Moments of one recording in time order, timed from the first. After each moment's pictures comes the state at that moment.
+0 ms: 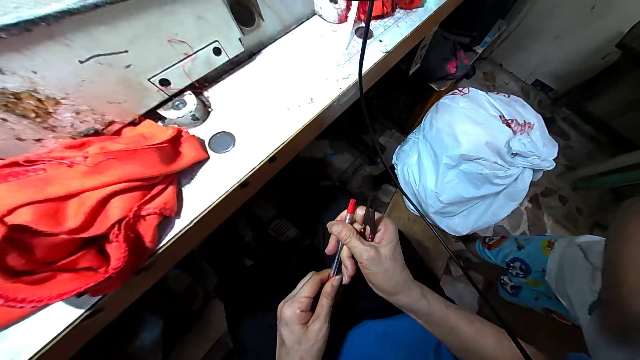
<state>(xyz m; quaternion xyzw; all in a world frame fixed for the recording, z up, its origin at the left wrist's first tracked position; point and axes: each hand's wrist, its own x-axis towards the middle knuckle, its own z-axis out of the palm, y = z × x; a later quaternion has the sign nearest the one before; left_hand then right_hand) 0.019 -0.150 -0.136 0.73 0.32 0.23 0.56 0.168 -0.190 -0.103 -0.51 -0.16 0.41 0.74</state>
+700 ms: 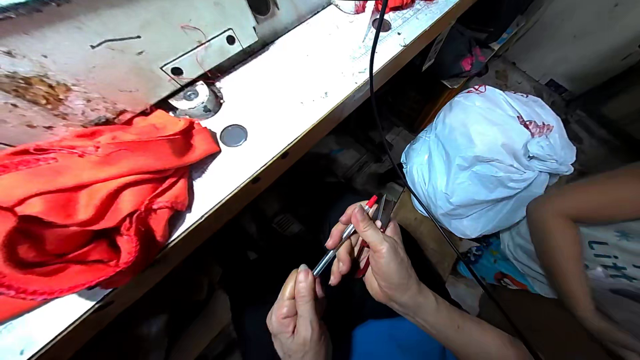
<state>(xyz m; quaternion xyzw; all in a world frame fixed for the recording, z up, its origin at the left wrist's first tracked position) 0.041 -0.157 -0.120 0.57 0.38 0.42 0.59 0.164 -0.184 -0.097 -0.40 -0.06 0.50 0.77</state>
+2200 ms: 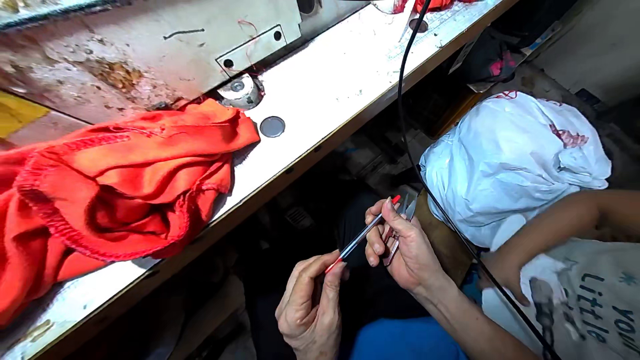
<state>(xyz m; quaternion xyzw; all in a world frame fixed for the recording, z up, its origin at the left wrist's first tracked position) 0.033 -0.147 -0.134 0.69 0.32 0.47 0.45 0.181 -0.190 -0.113 -0.37 0.02 0.54 0.75</state>
